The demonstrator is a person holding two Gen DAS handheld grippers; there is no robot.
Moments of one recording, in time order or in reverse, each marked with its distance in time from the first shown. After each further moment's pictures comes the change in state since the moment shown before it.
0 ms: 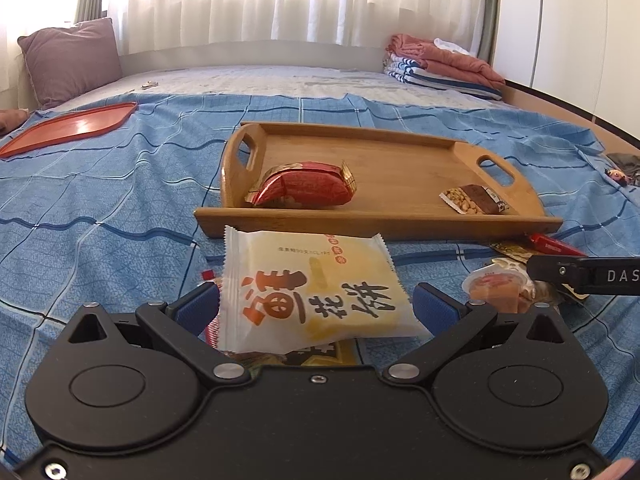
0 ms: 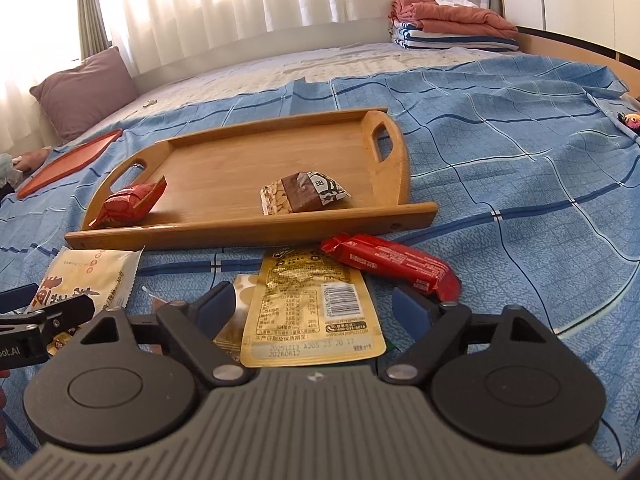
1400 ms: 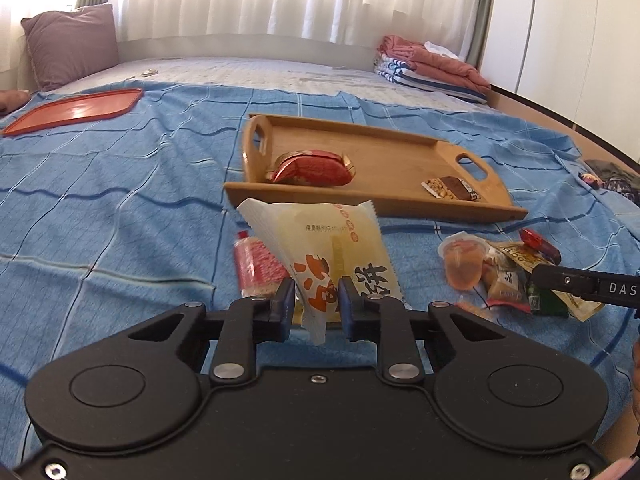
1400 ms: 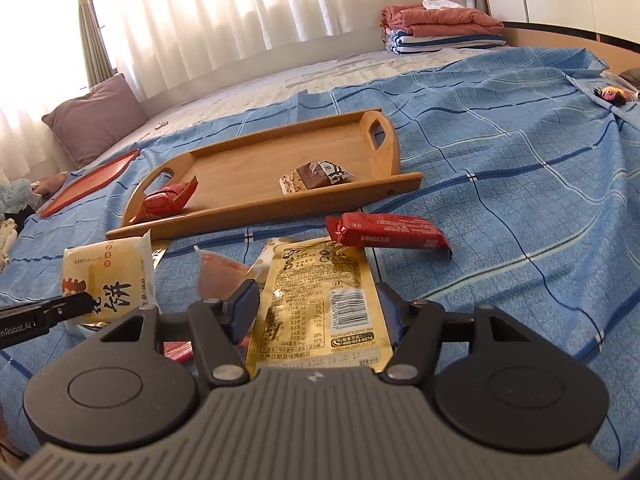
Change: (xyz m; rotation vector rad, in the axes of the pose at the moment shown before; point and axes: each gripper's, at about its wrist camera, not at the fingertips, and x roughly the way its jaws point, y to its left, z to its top) left arm -0.064 0.029 -0.021 -0.044 0.017 -0.059; right arm -0.058 0.001 -0.036 0.087 -0.046 0.046
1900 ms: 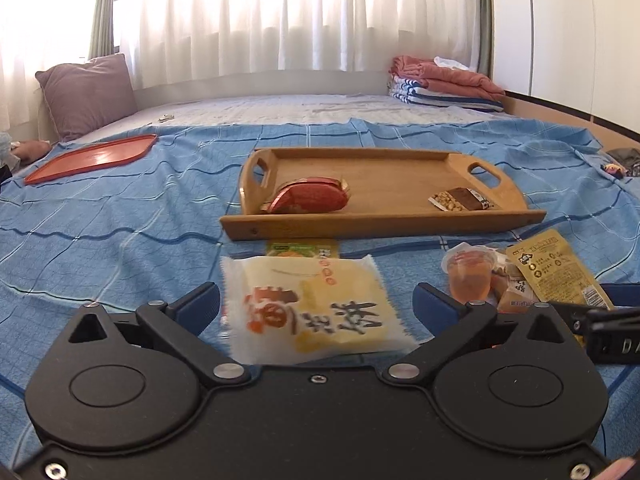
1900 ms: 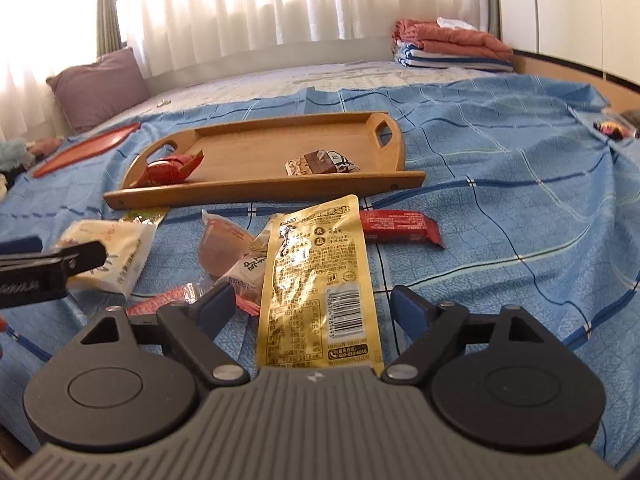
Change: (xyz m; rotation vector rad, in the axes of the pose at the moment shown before) left arm 0.013 -0.047 -0.006 0.102 -0.106 0.119; right arm -0.004 0.021 -0.020 -0.151 -0.011 -0.072
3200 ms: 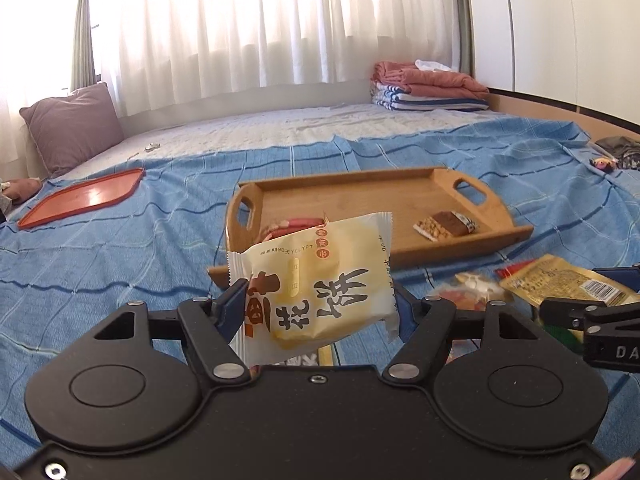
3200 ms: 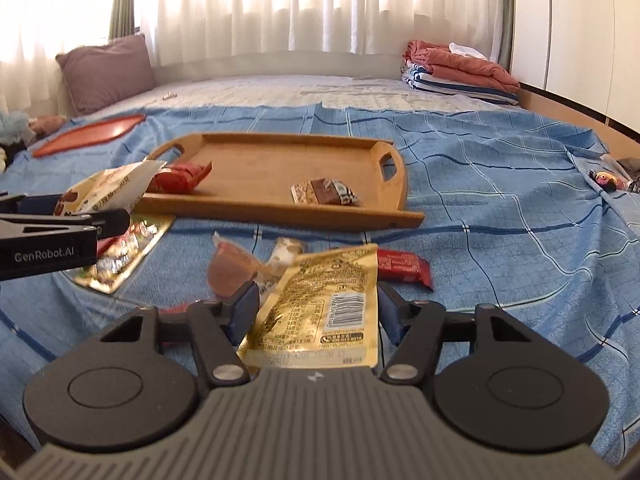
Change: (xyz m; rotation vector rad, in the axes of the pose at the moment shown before) left arm -0.008 -0.008 0.041 0.083 -0.037 -0.014; right arm -0.021 0.012 0.026 -0.082 -0.023 -0.026
